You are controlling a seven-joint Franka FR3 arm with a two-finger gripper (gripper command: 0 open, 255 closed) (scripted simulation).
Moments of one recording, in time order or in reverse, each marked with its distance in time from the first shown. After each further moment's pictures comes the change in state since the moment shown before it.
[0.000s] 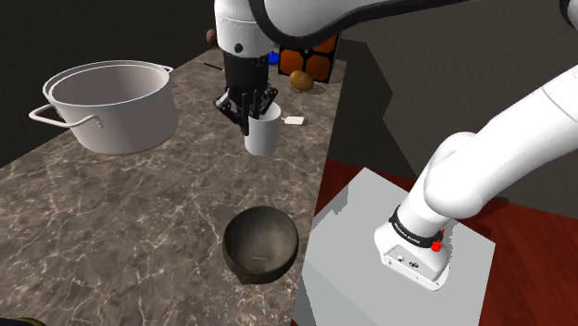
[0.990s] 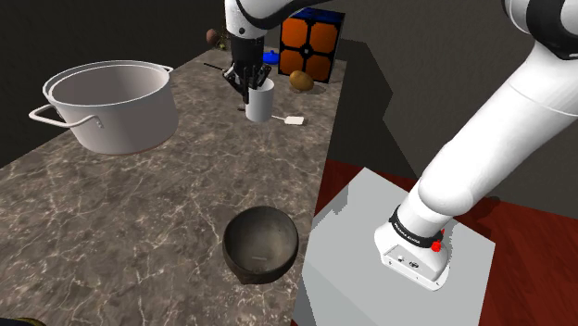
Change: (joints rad) arm -0.133 0.232 -0.137 0.144 -0.118 0.073 -0.214
